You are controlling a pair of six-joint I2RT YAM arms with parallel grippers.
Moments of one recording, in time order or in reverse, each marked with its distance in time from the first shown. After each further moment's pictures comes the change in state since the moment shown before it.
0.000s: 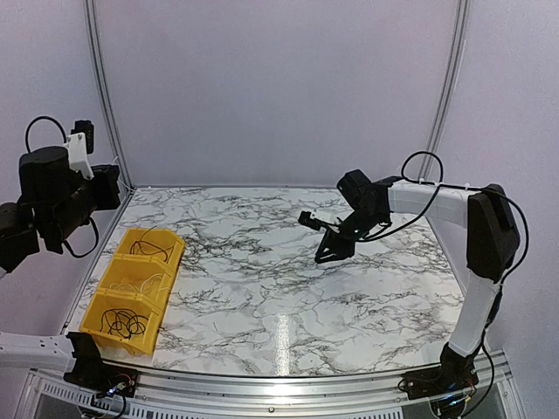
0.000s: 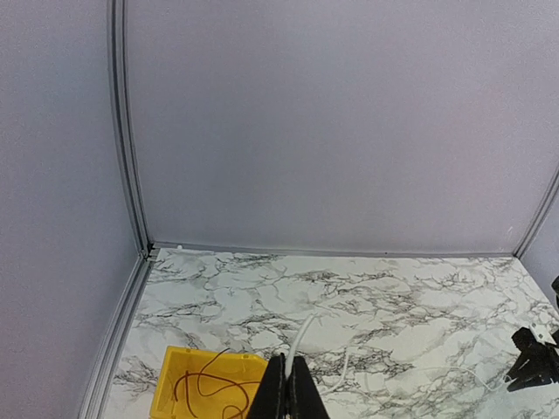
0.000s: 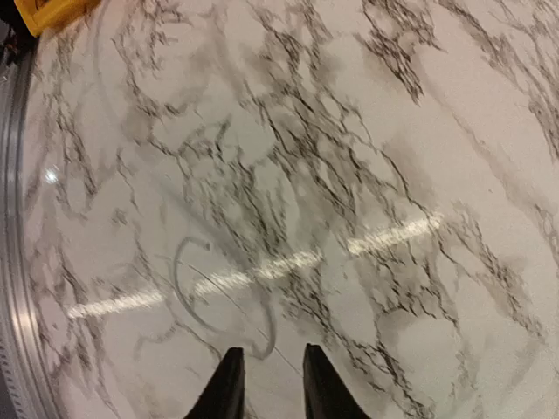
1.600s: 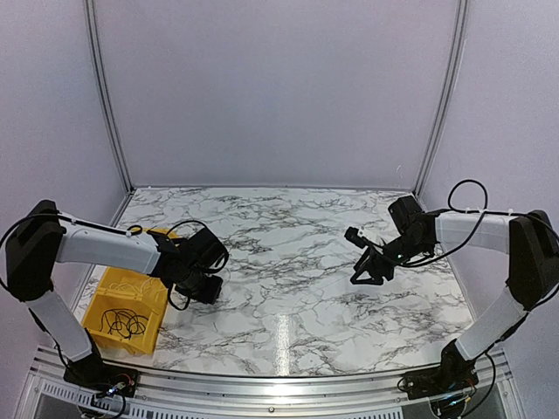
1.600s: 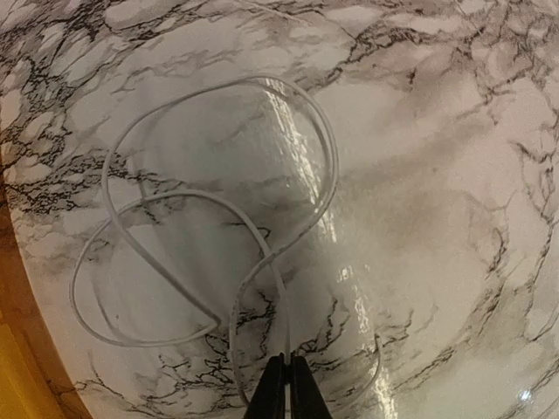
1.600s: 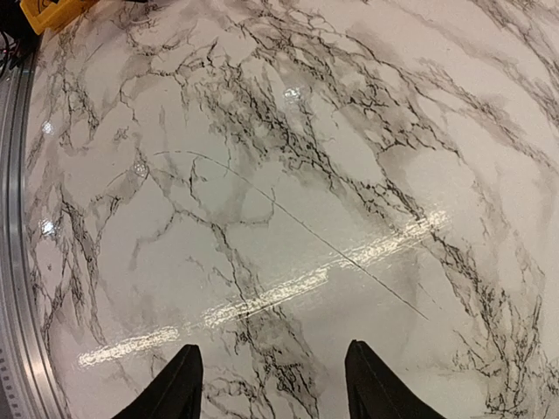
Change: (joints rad) left arm 0.000 0.864 -0.184 0.063 0.619 -0.187; right arm -0.196 -0.328 -0.481 0.193 -0.122 -0.042
